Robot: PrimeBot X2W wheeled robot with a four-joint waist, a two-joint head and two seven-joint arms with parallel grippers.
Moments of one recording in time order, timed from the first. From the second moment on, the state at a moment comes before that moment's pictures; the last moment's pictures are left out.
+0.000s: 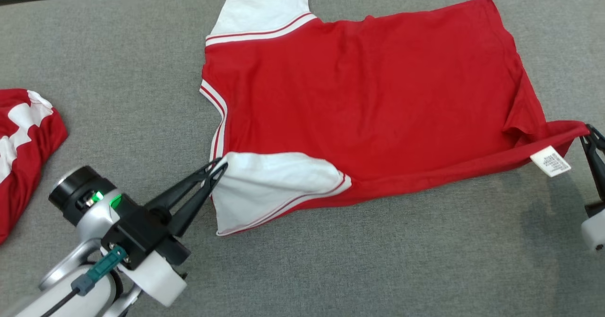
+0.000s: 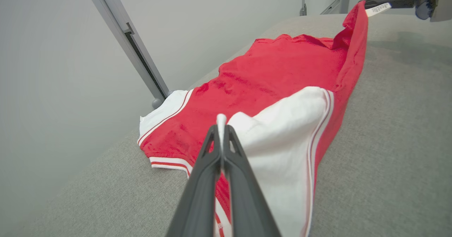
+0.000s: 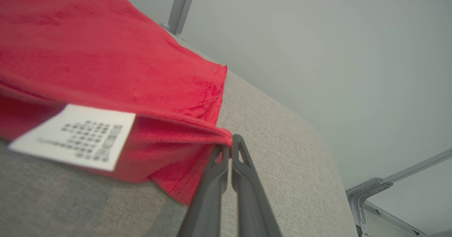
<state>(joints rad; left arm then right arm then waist) -0.38 0.75 -0.76 -0.20 -0.41 0.06 -0.15 -0.27 -0.56 0.14 0.38 0.01 0.13 -0.26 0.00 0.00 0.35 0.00</state>
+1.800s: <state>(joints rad) -0.24 0.42 -0.74 0.26 -0.62 0.11 -0.20 -0.19 -0.33 0.03 0.41 0.12 0.13 -0.26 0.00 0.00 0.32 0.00</state>
